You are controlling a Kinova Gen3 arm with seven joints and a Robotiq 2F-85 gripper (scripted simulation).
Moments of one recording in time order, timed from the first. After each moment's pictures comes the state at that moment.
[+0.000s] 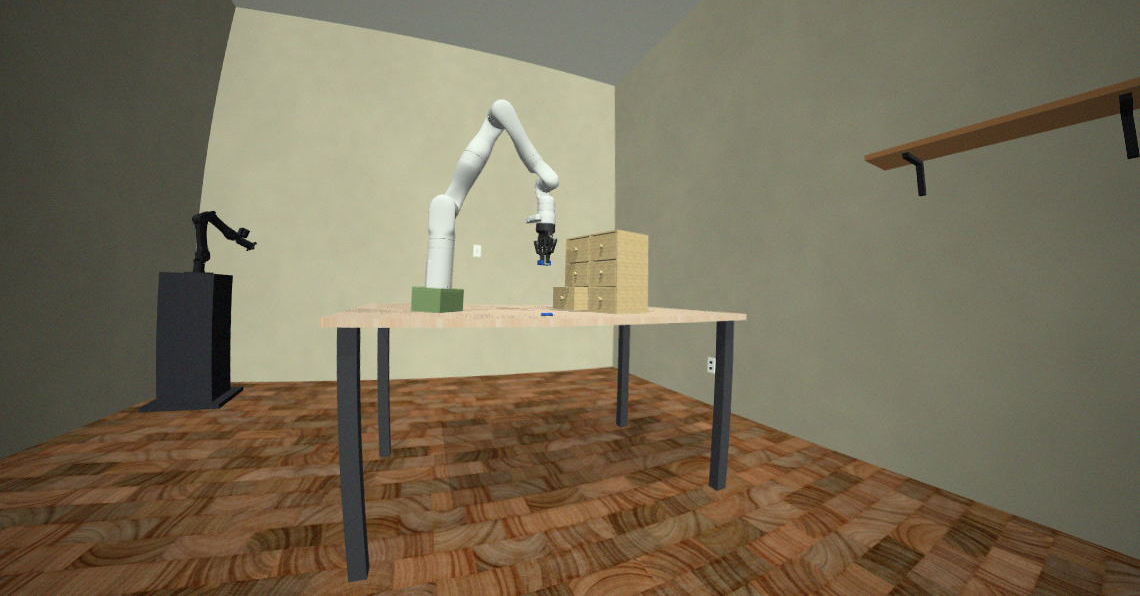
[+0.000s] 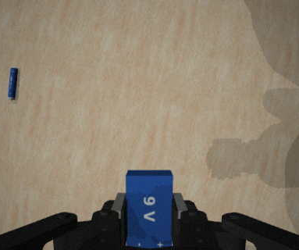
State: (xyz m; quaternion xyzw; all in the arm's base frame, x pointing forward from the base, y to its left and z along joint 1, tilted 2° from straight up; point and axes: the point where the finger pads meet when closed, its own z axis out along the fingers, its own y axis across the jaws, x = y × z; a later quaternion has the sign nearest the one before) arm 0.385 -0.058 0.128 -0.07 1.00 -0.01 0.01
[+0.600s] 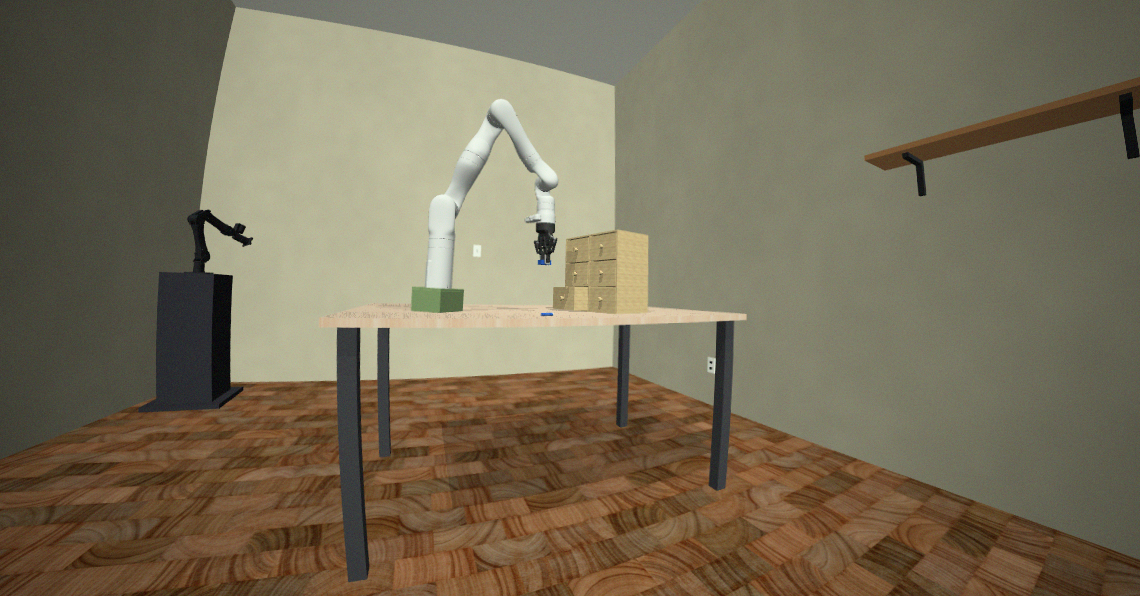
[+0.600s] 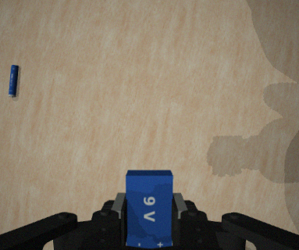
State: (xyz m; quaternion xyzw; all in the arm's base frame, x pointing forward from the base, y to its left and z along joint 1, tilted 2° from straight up) arm 0.387 -0.058 0.130 -0.07 1.00 -0.01 0.01
